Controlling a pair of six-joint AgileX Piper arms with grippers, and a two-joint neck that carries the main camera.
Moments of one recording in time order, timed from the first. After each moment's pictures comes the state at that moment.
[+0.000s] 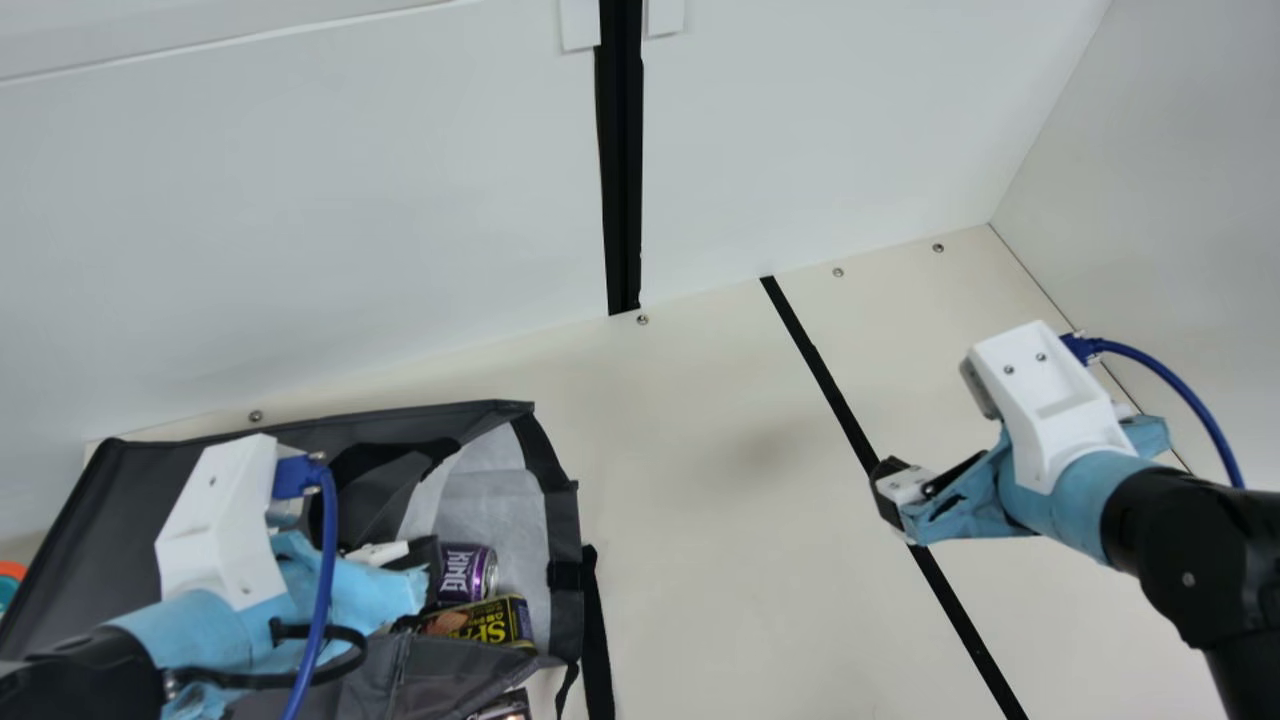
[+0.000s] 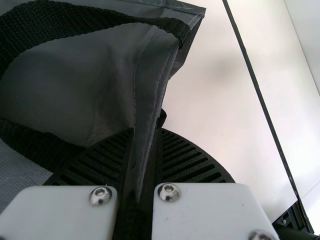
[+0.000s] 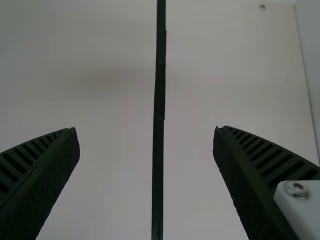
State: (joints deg) left arm -30.1 82.3 -69.9 -25.0 44.1 -4.5; right arm -19.5 60.7 -56.2 8.2 48.9 -27.4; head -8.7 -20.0
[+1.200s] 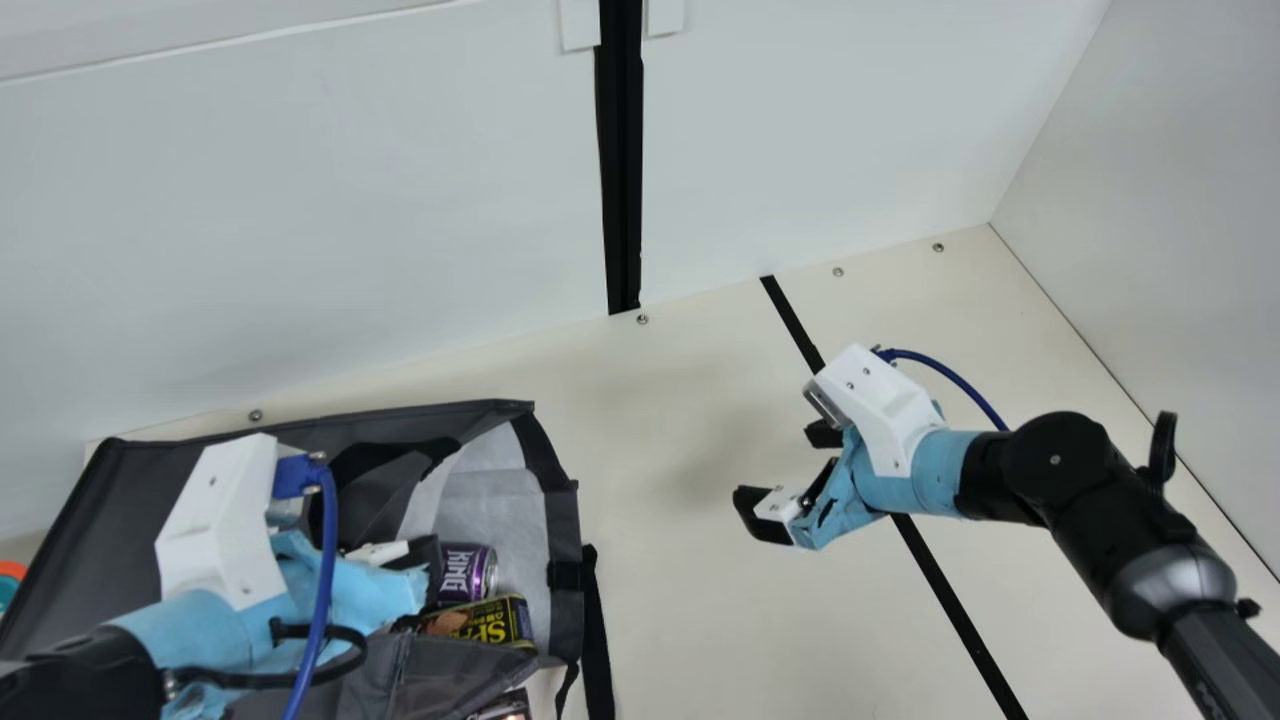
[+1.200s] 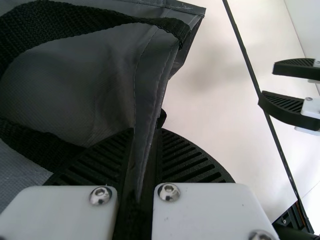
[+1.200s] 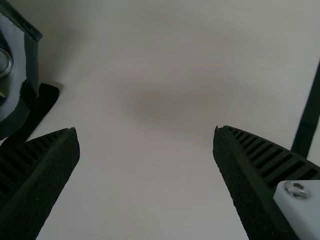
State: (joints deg) left arm -30.1 82.3 -69.9 -25.0 44.1 -4.5; right arm -17.3 81.1 -51.6 46.6 44.6 -70.5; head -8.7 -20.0
